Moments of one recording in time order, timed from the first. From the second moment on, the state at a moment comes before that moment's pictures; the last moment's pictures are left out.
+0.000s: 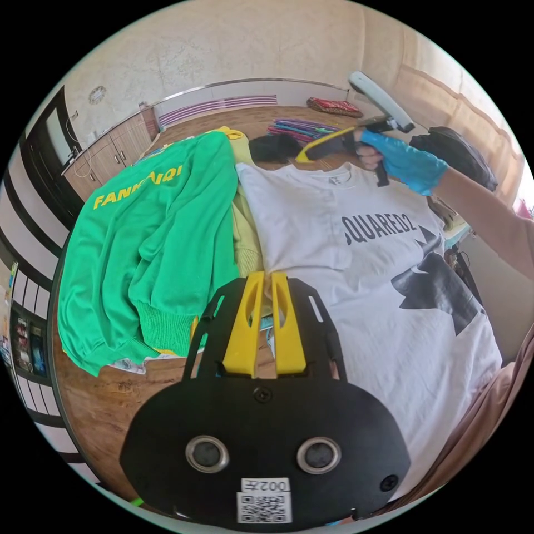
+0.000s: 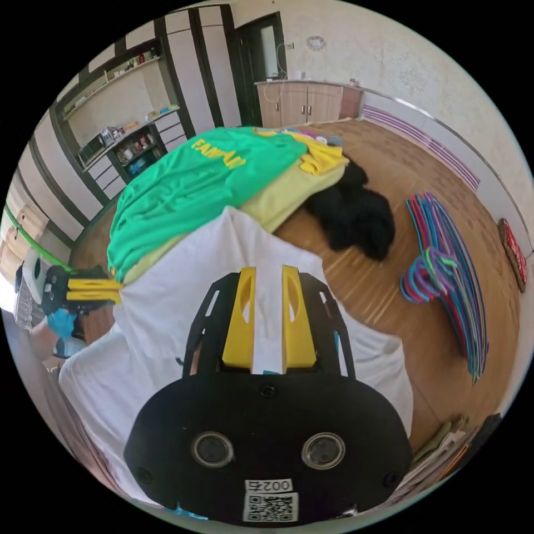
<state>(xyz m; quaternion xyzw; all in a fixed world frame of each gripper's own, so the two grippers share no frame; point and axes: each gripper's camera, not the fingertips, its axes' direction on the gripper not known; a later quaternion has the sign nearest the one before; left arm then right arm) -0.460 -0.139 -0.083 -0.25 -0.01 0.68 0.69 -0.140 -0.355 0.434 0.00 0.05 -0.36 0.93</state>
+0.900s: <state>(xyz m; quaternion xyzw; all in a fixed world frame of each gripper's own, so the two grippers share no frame) -0.423 -0.108 -0.073 -0.25 -0.06 0.68 0.69 -0.178 -0.127 0.327 0.00 -0.02 -0.44 0.90</state>
